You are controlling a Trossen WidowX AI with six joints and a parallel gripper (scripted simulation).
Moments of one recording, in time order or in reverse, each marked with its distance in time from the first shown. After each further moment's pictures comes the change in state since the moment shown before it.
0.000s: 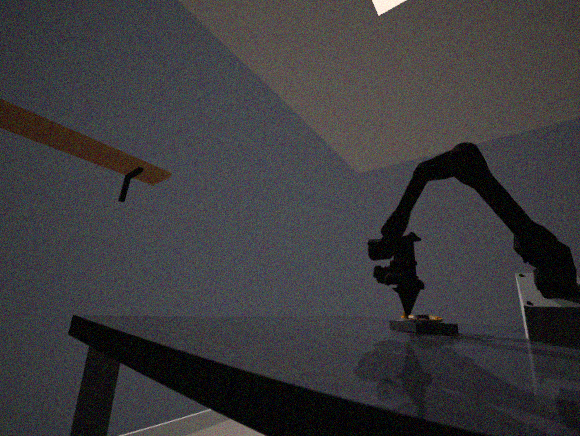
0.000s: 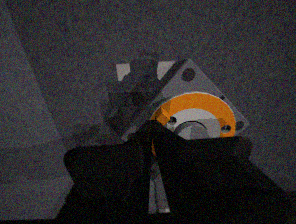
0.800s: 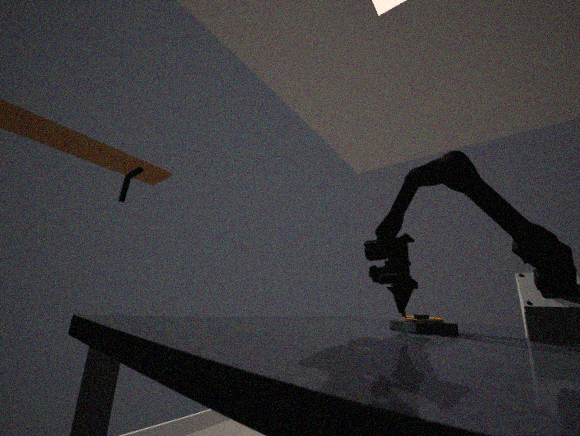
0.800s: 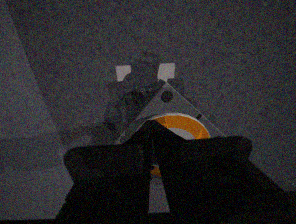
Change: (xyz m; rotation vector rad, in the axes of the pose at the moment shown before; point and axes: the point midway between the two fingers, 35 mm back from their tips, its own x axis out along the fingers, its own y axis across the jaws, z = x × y) arm -0.004 -0.022 0.023 -0.005 -0.005 0.002
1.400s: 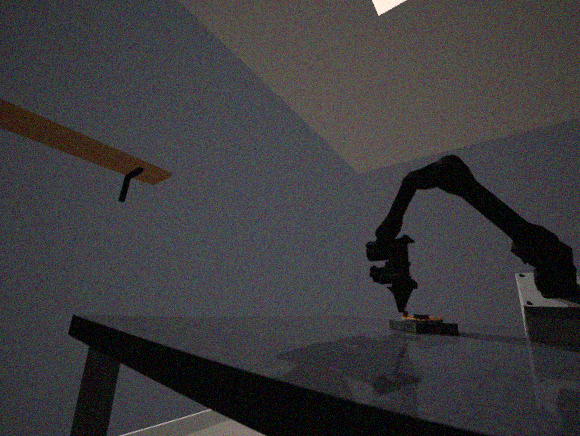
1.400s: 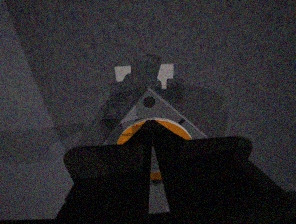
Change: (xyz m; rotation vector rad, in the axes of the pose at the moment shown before) arm -0.002 -0.021 0.006 -0.001 -0.003 -0.001
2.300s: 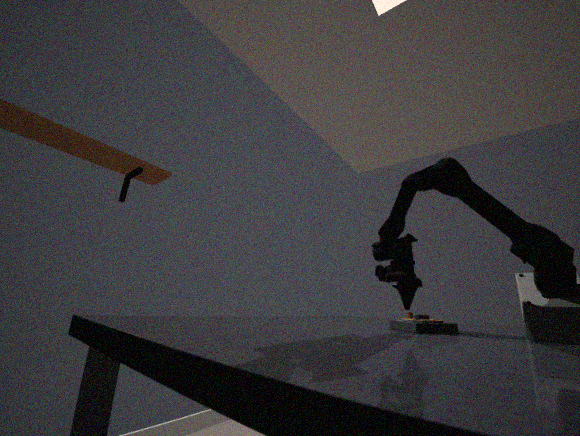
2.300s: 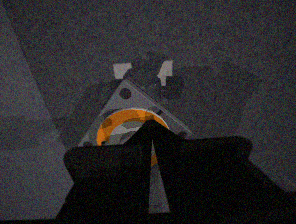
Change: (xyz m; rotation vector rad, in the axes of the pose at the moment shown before) arm -0.009 -0.028 -0.008 0.008 0.017 -0.001
